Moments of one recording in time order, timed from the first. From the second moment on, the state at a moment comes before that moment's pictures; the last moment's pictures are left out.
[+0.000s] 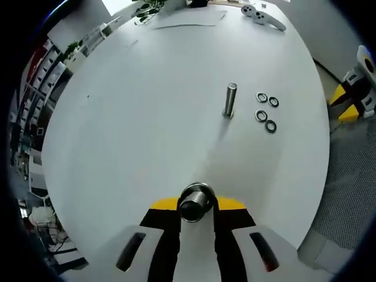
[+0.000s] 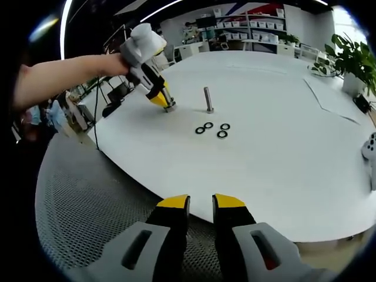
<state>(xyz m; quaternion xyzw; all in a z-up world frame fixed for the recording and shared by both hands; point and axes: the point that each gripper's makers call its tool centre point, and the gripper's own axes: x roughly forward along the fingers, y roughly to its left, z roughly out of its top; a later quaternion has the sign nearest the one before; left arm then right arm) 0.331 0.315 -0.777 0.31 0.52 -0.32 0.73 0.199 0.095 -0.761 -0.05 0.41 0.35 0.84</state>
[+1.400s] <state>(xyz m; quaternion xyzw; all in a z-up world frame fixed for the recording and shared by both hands) 0.197 0.369 -0.708 0.16 0.45 -0.20 0.86 0.200 0.094 -0.762 -0.05 0.41 0.35 0.84</state>
